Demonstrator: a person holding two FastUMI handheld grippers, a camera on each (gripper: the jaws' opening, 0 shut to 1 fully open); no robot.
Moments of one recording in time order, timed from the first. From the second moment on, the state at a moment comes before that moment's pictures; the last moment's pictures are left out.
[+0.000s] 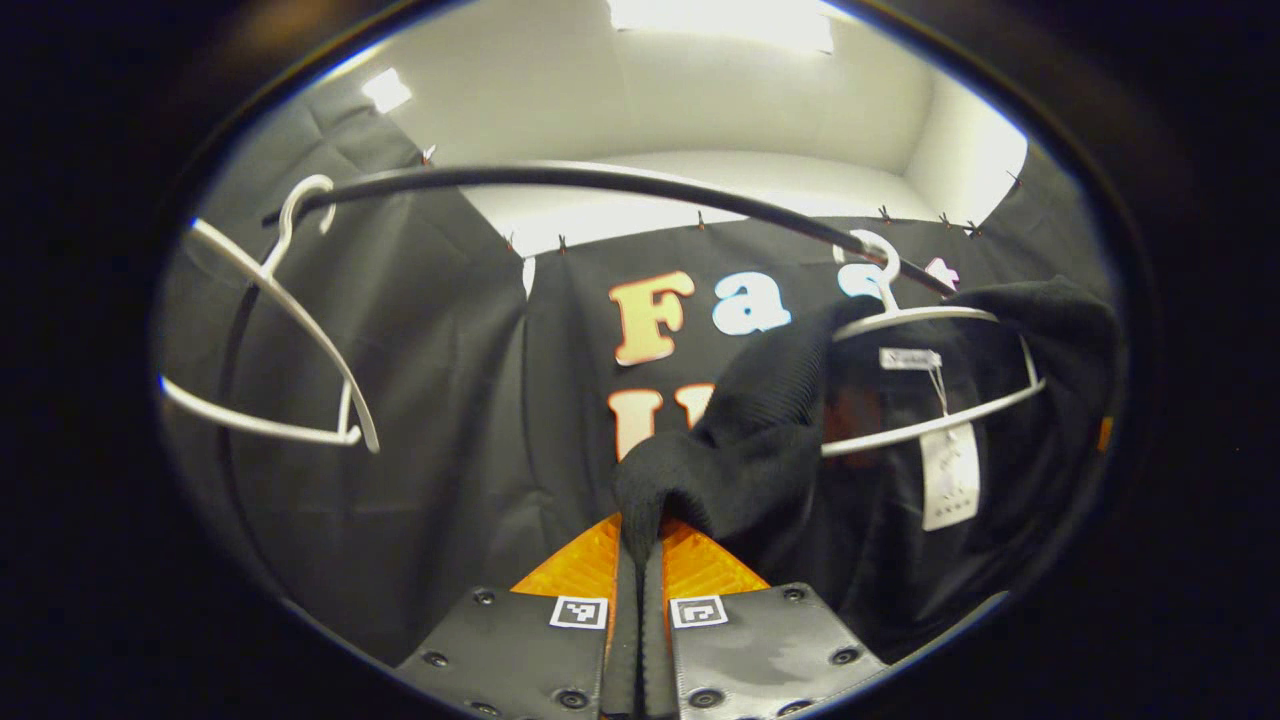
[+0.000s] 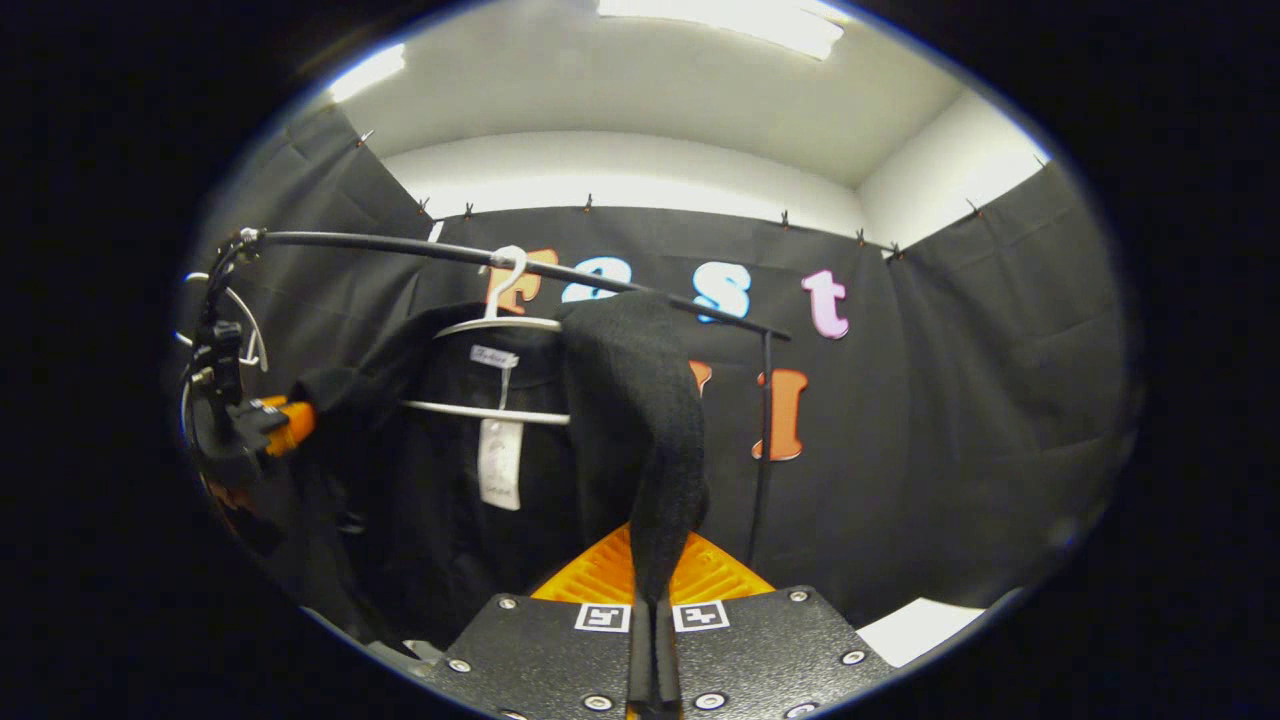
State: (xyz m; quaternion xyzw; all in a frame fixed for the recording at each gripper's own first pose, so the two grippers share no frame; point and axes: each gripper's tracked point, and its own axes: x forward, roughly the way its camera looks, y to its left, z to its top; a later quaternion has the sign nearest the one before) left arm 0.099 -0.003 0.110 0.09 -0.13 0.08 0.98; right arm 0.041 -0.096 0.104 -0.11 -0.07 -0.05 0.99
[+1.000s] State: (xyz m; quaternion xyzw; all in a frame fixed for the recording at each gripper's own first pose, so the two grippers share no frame) left arm 0.139 0.046 0.159 0.09 -0.16 0.14 0.97; right arm 0.181 -0.214 0.219 -0.11 -0.11 -0.14 0.98
